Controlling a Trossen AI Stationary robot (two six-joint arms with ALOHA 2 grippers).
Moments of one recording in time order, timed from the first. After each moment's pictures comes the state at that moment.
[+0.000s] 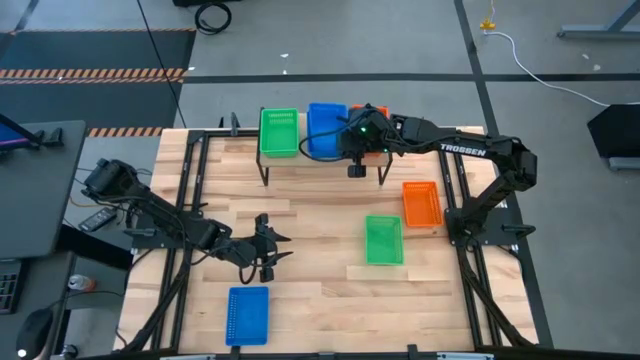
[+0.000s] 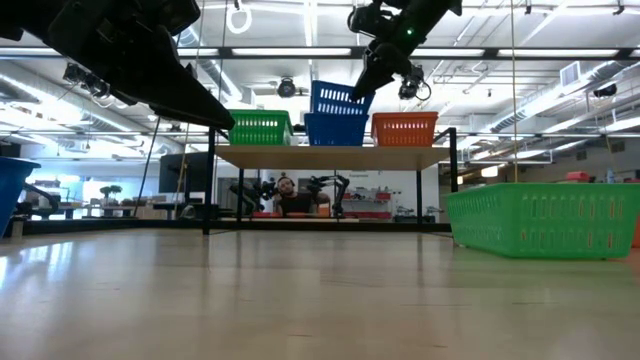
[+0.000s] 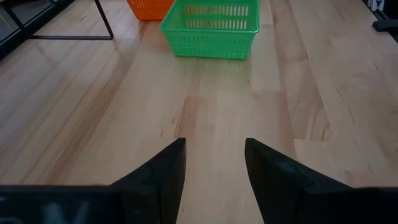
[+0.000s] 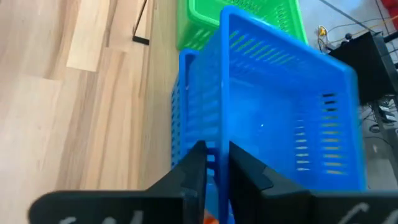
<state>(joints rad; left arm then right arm) -0.47 1.35 0.56 0.21 -0.57 -0.29 -0.33 1.56 1.42 -0.59 0.14 -0.54</state>
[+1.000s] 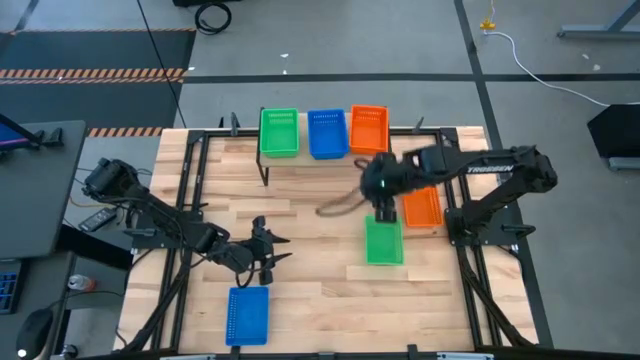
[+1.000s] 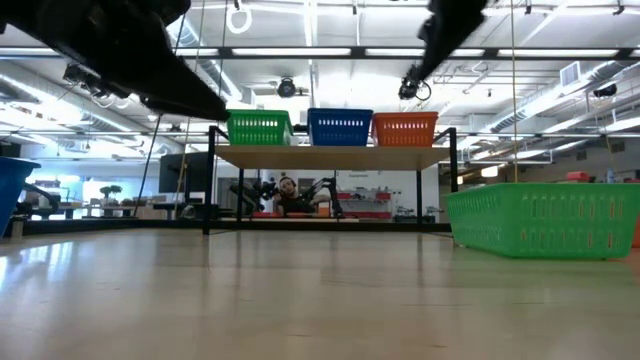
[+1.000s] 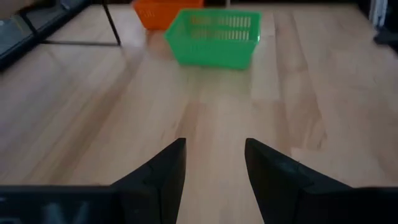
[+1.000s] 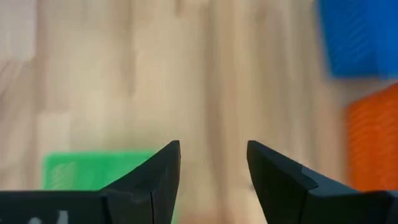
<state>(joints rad) -0.52 1.35 0.56 0.23 -0.65 -0.32 0.02 1.42 1.41 -1.09 0.20 0.01</state>
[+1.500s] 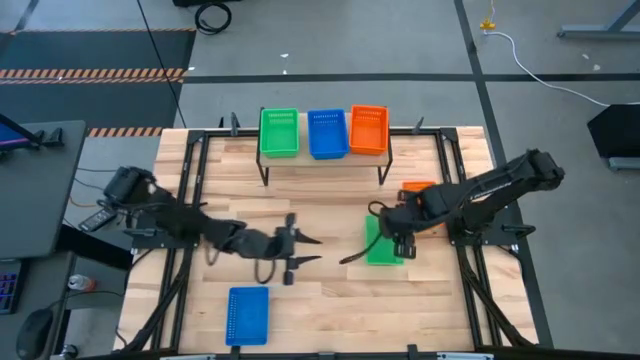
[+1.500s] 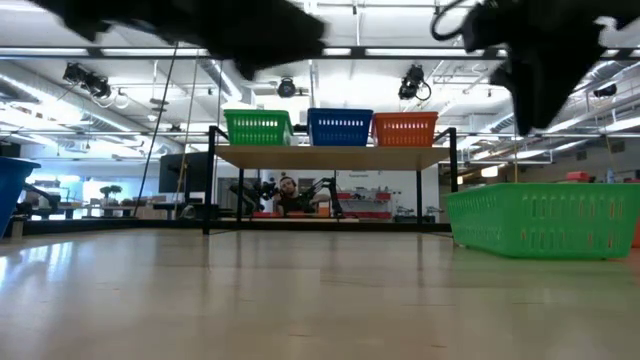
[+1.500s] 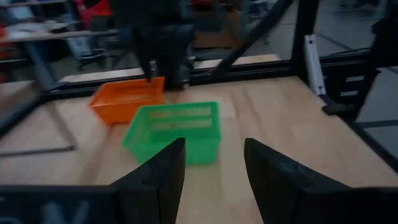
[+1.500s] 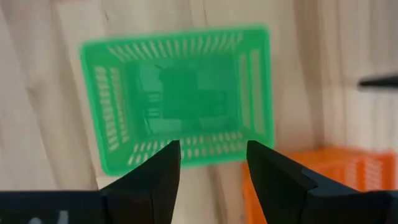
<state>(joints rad) -0.37 1.56 0.71 0.67 -0.38 0.01 0.27 1.37 1.07 -1.12 0.15 0.44</state>
